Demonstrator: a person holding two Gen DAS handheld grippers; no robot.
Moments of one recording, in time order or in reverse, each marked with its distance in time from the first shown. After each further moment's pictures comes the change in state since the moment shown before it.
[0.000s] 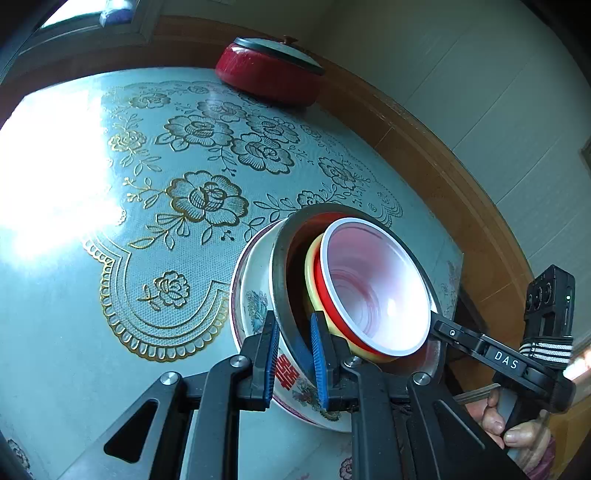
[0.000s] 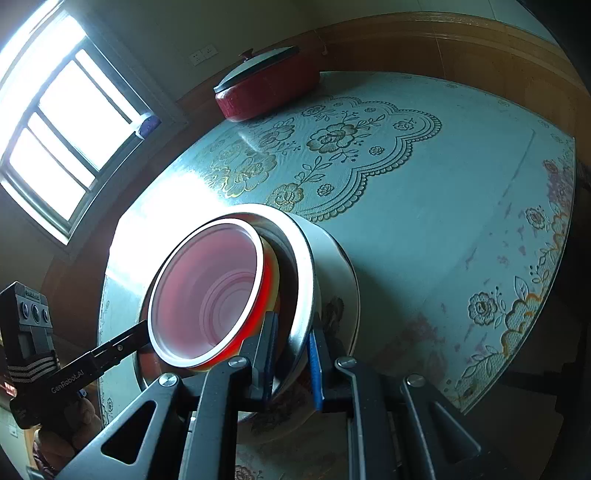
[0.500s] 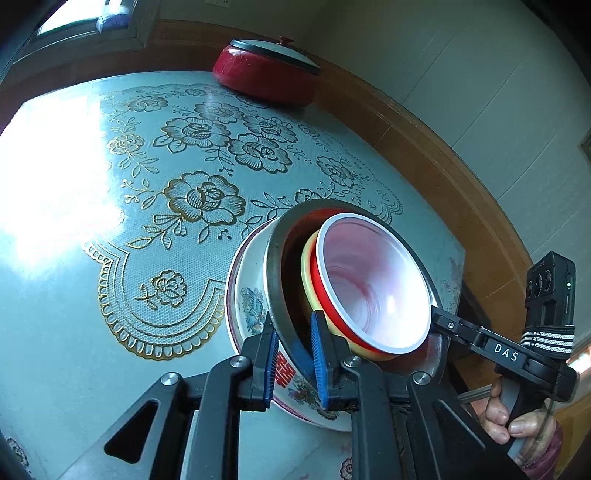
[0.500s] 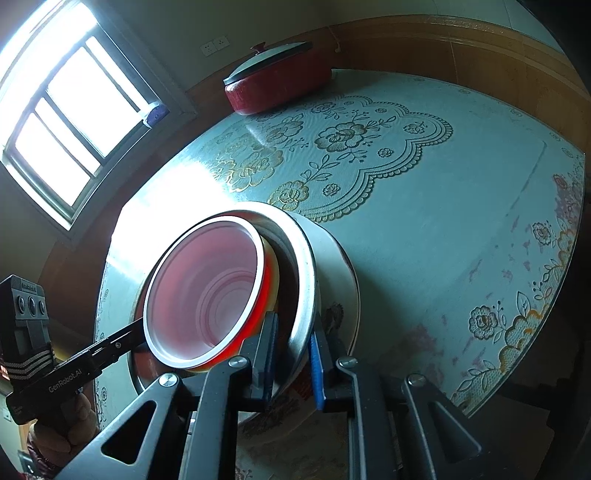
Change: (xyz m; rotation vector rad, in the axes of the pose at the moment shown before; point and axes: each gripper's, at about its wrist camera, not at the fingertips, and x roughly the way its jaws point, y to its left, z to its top) left arm 0.002 -0.002 -0.002 0.007 0.001 0.006; right arm 0.003 0.001 0.007 -0.055 0.024 0.006
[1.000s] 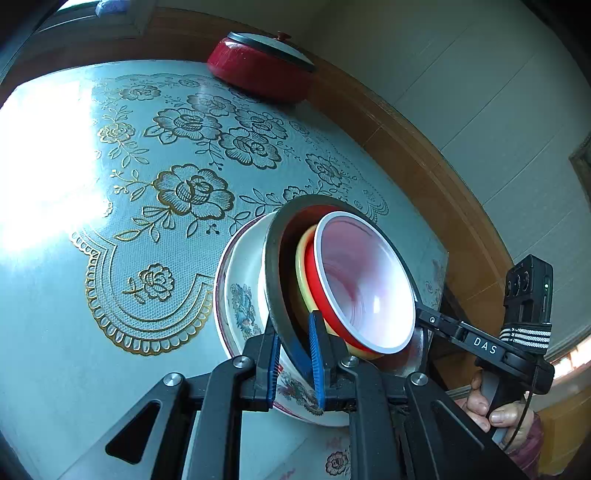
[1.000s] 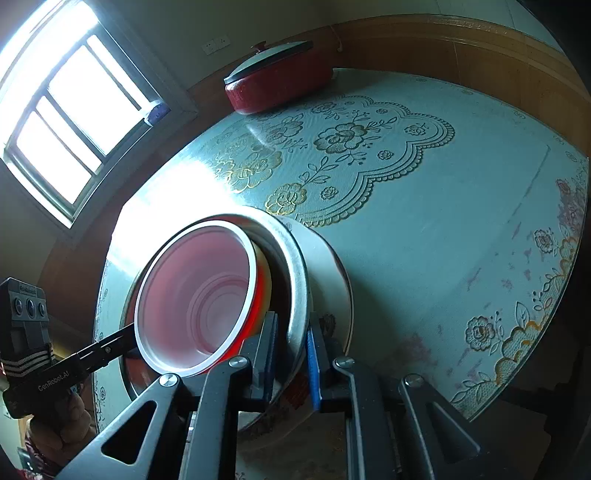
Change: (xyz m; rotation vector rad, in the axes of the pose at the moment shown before) left arm -0.002 0.003 0.002 -0.038 0.020 -0.076; right arm 0.003 -0.004 0.005 -0.013 0.010 0.006
